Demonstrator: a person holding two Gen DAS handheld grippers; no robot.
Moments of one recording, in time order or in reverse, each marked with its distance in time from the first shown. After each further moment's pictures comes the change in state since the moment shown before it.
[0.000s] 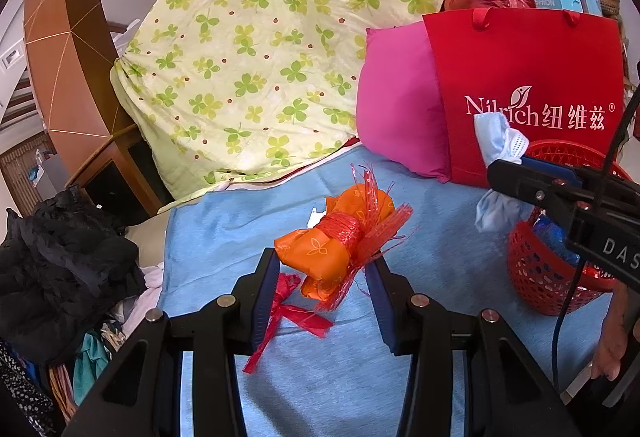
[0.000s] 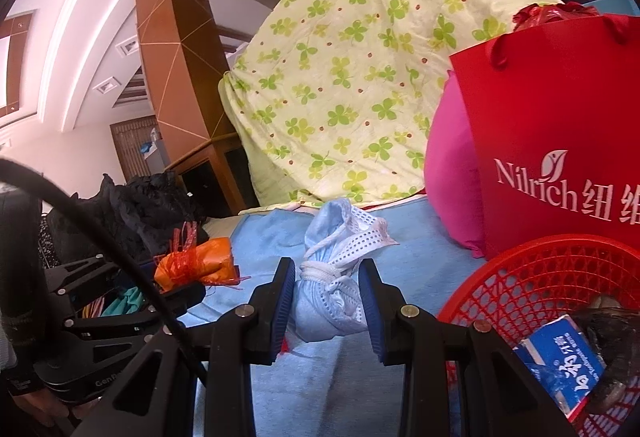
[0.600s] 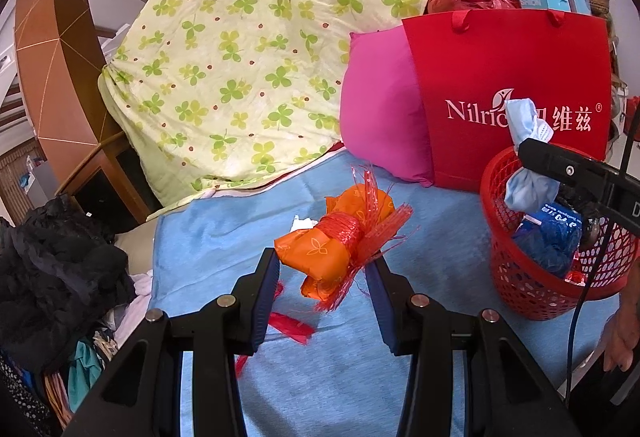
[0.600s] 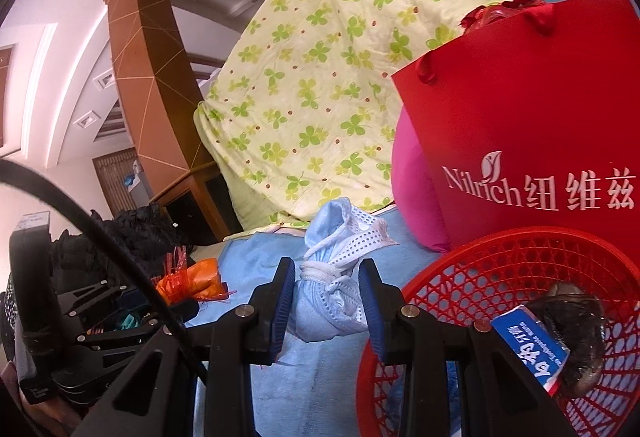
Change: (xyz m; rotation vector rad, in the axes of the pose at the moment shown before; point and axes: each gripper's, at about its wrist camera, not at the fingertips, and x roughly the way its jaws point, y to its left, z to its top) left arm -0.004 -0.016 0.006 0.021 -0.013 -0.038; right arm -0.038 -0.033 0.002 0.101 -0.068 -0.057
